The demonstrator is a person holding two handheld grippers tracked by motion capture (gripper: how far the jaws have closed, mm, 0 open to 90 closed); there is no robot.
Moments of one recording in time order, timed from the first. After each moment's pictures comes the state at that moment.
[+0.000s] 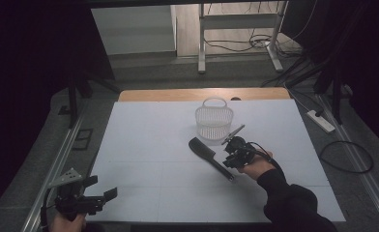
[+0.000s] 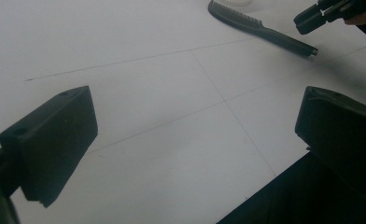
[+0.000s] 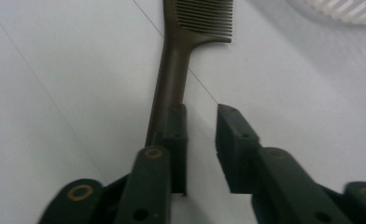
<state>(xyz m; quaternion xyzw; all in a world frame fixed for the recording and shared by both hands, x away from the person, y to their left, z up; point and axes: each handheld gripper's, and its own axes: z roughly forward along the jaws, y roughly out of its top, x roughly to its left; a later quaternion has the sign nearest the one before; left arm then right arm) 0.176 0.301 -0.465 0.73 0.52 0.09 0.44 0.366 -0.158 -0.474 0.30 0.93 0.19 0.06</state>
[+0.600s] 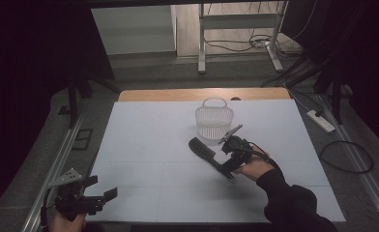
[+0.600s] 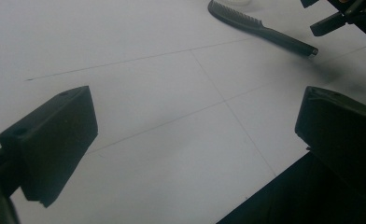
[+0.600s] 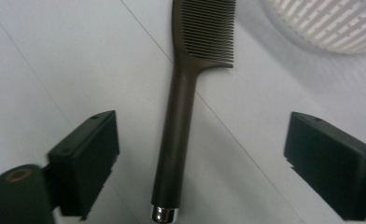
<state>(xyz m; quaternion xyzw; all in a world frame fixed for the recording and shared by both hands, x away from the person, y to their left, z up) 0.176 0.301 -0.465 0.73 0.52 0.09 0.44 0.358 -0.145 -0.464 0.29 0.93 0.21 0.08</state>
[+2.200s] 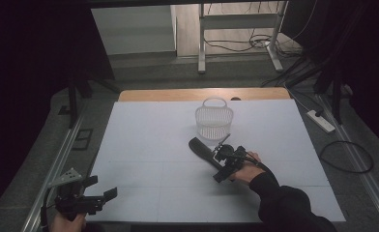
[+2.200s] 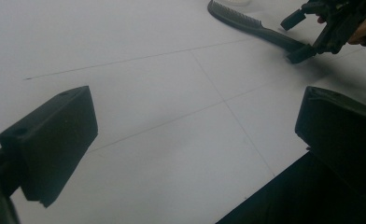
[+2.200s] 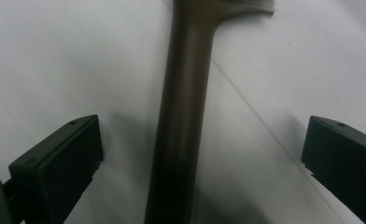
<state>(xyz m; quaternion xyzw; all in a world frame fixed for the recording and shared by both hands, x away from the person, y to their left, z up) 0.176 0.302 -0.465 0.72 0.52 0.08 0.44 0.362 -0.131 -0.513 0.30 0.94 0.13 0.07</state>
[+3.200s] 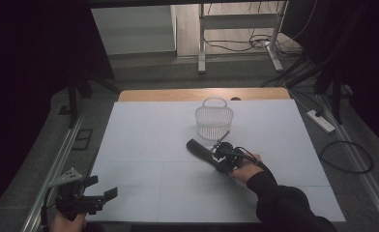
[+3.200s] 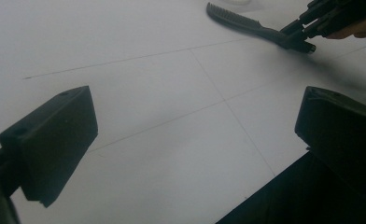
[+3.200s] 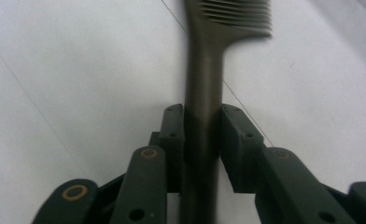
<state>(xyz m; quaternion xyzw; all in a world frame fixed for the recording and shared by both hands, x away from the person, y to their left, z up) 0.177 0.301 -0.465 0.73 0.52 0.08 0.44 0.363 -0.127 -0.500 0.29 0.94 0.15 0.06</state>
